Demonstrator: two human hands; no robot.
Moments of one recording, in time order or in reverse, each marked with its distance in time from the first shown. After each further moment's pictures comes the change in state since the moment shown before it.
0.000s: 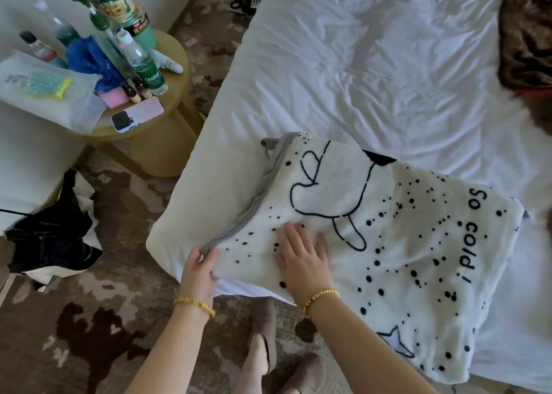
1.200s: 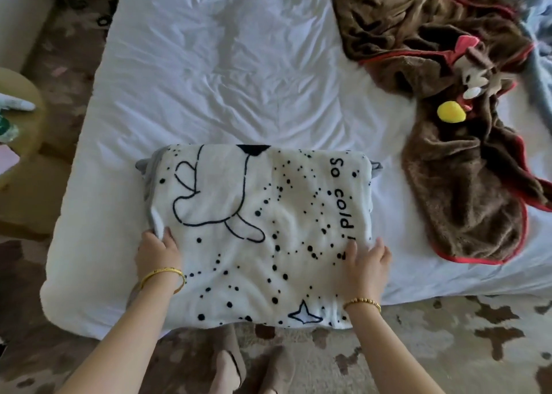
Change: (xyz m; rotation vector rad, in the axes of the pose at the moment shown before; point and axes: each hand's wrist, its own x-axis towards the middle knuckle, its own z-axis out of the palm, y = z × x) left_hand 0.023 0.000 0.137 0.985 0.267 0.373; right_hand -0.123 0.184 -0.032 0.597 0.456 1.240
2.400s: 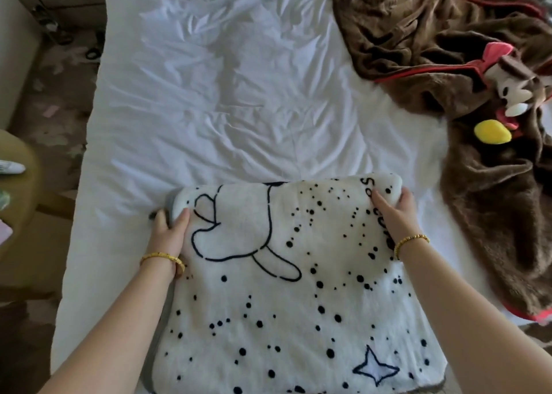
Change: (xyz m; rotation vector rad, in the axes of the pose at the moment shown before) left_hand 0.133 0.107 0.003 -0.419 -0.423 0.011; right_hand 0.139 -0.137 0.014 0.431 -0.173 0.013
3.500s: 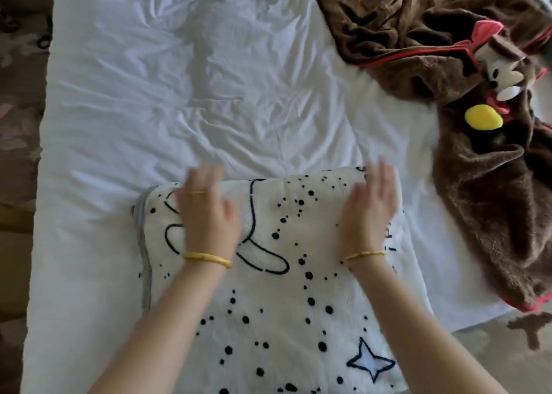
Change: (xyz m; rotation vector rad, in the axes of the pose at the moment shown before) left_hand -0.027 0.048 0.079 0.635 0.171 0.925; right_hand -0.032 -0.012 0.061 -0.471 0.457 -0.483
